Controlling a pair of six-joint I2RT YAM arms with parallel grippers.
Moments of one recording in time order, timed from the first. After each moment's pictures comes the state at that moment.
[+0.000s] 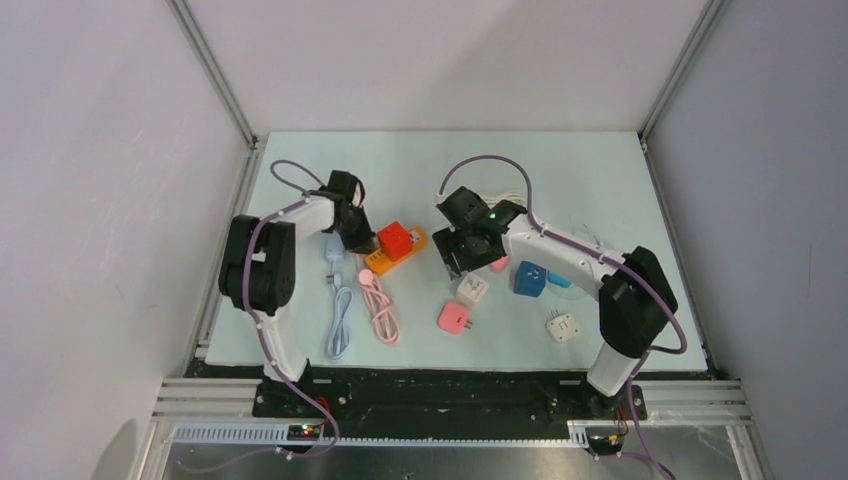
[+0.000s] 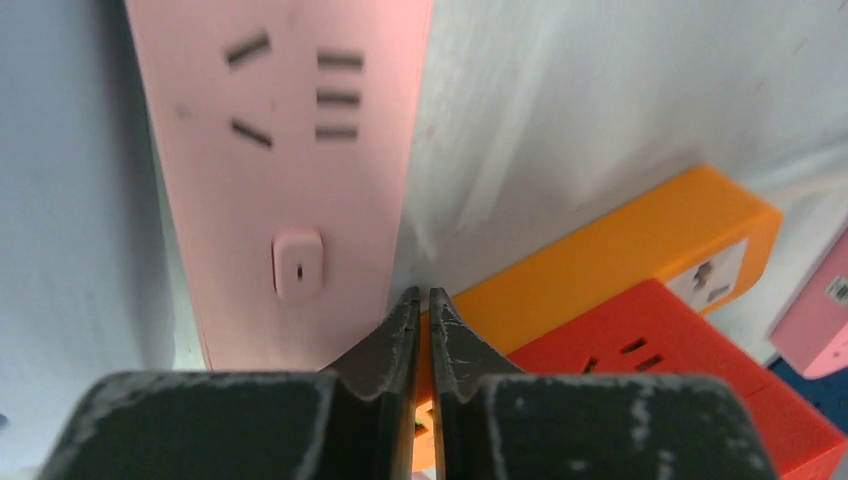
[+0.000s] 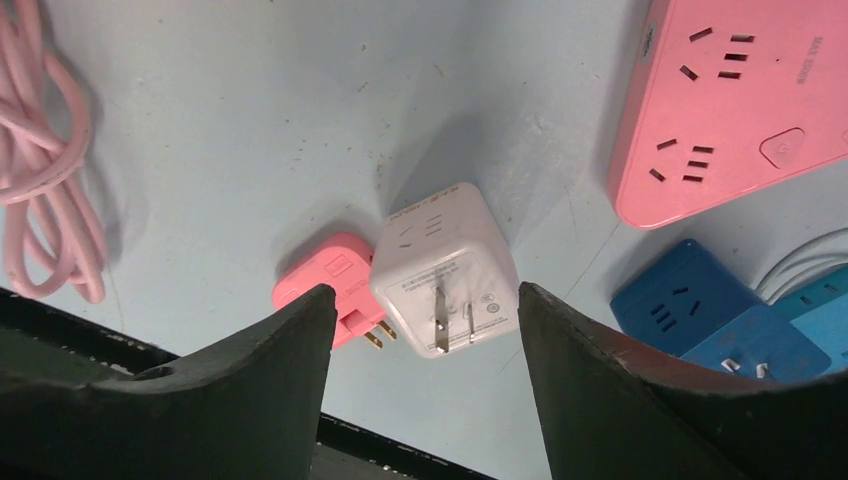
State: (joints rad) left arm -0.20 1.91 1.24 -0.54 0.18 -0.58; right arm 0.80 1.72 1.38 -0.80 0.09 0.31
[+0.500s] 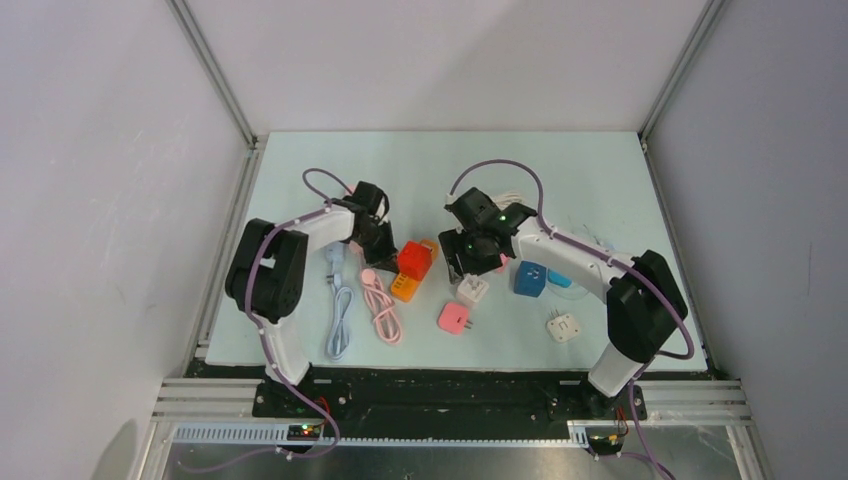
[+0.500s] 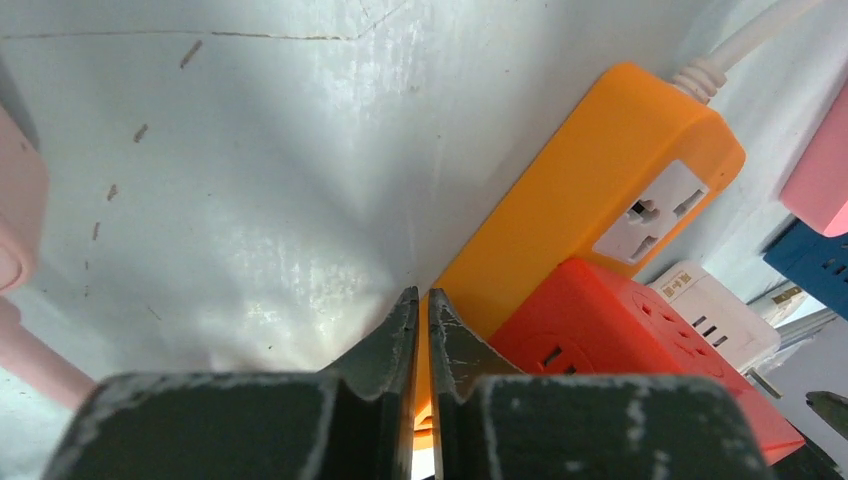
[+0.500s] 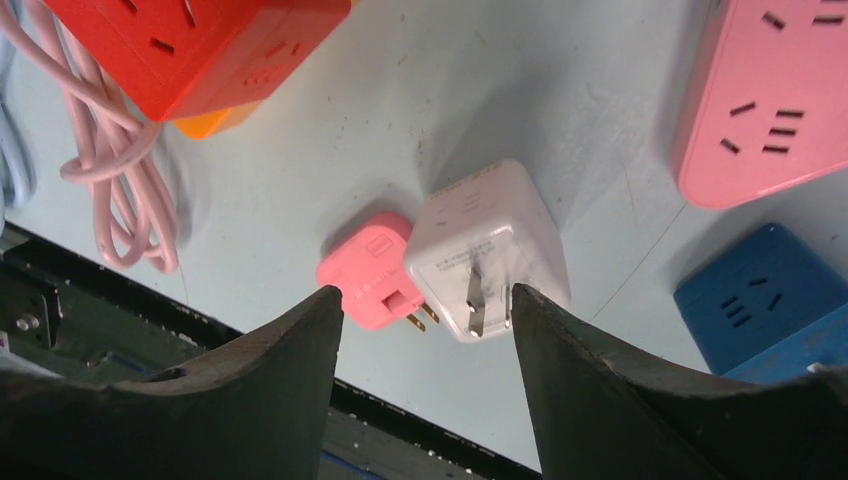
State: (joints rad) left arm -0.34 1.86 1.16 -0.56 0.32 -0.59; right arm 0.76 1.68 1.33 -0.76 -0.03 0.39
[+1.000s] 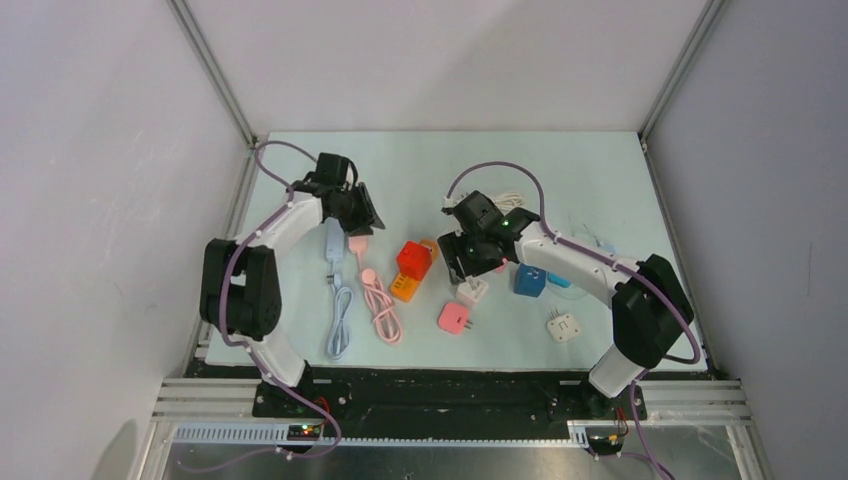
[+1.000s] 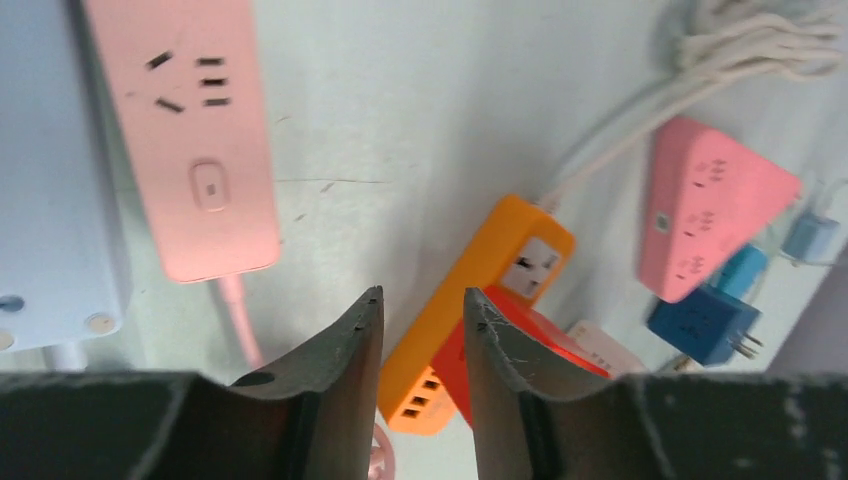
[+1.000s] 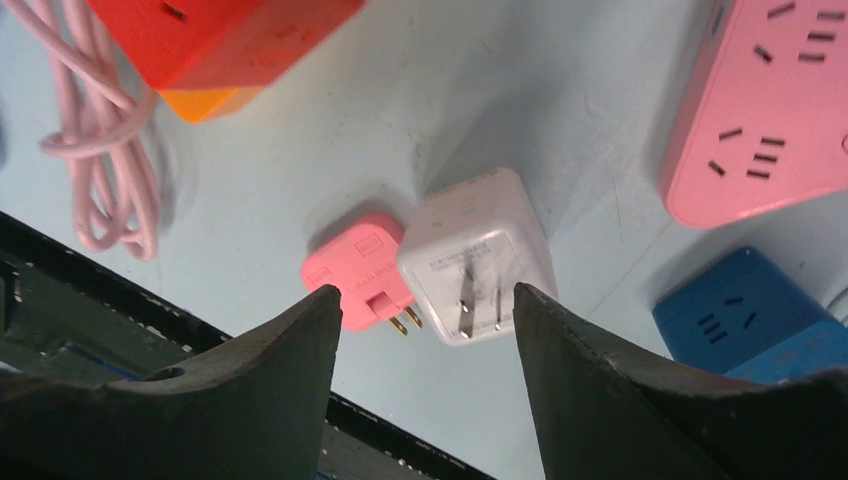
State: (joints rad) left arm -0.21 1.72 1.23 -0.56 0.23 -0.58; right arm 0.77 1.63 1.26 -0.72 -0.04 0.30
